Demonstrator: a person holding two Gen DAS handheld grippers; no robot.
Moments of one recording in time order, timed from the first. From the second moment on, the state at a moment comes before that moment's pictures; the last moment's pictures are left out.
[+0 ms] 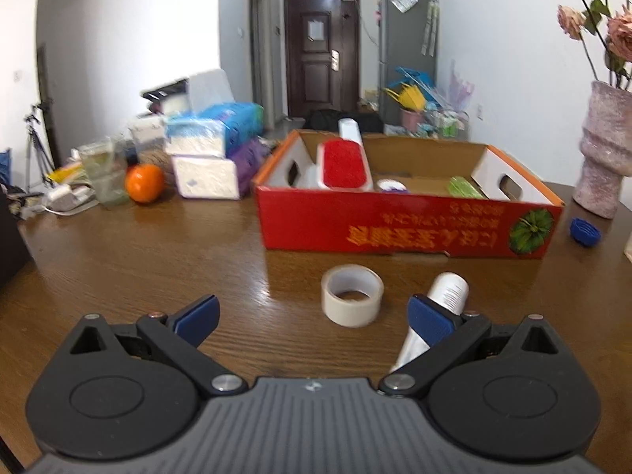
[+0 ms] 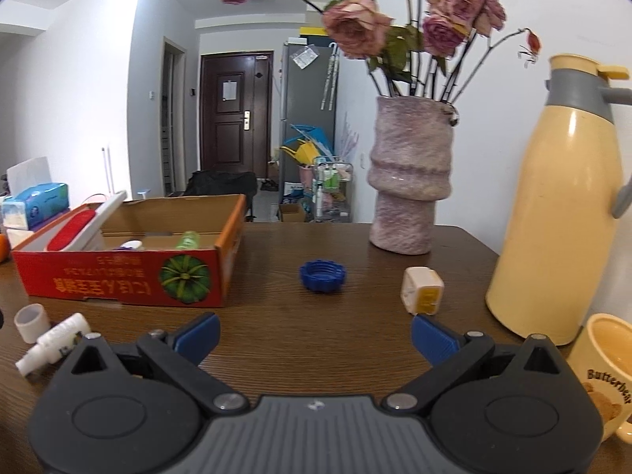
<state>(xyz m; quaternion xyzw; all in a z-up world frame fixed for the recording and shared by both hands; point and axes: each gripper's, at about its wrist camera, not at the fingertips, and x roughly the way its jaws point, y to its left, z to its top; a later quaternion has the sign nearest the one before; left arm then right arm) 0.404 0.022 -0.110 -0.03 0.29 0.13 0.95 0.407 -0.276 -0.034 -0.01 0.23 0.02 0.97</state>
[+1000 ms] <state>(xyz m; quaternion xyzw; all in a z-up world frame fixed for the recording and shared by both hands) 0.477 -0.050 -0.141 0.00 0.36 0.04 0.93 0.472 -0.362 -0.066 0.03 0.26 -0.06 0.96</state>
